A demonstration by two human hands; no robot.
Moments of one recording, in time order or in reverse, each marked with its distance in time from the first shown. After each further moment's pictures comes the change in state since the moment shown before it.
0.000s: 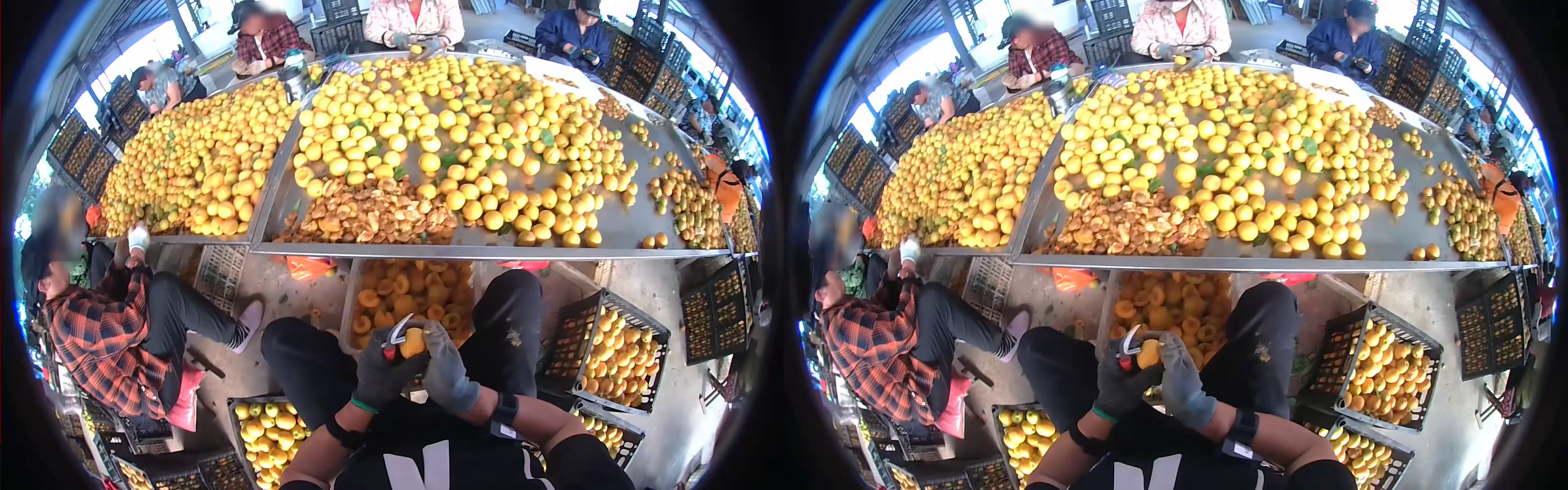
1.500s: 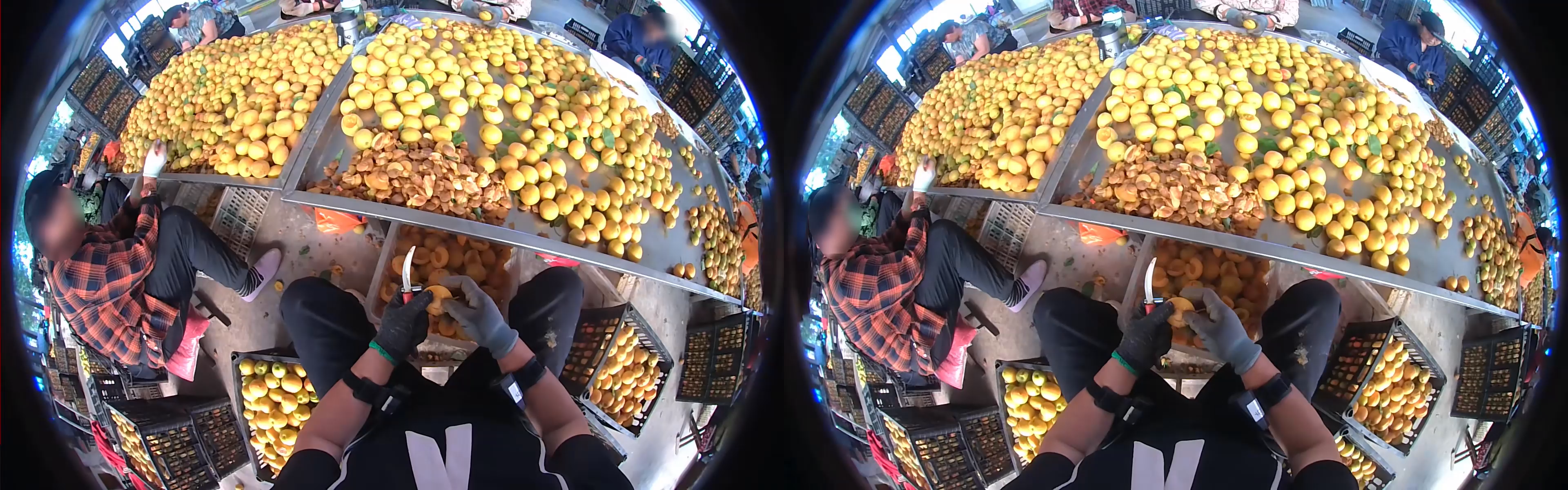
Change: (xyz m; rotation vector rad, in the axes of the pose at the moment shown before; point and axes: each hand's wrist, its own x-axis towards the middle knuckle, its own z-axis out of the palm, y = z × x) left_hand 0.032 -0.078 -0.001 -1.049 0.076 -0.759; right_hand 0.075 0.016 -0.036 -0.375 -0.337 0.137
